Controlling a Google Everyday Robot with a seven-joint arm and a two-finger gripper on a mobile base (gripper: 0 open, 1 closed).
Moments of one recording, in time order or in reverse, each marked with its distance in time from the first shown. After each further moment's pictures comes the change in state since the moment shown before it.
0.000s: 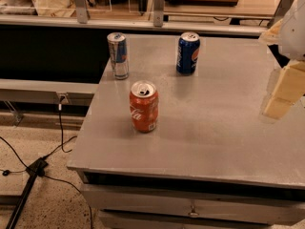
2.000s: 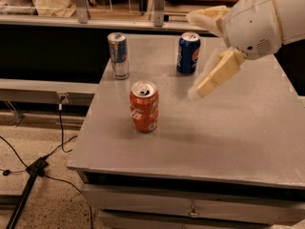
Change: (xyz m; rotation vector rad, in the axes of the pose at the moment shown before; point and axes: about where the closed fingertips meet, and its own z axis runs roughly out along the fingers) arm -0.145 -0.009 0.006 -0.060 -0.809 -0.193
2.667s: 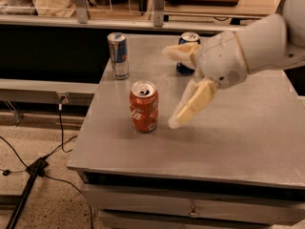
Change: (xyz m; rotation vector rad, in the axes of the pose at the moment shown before) arm 0.013 0.043 0.059 -0.174 -0.092 0.071
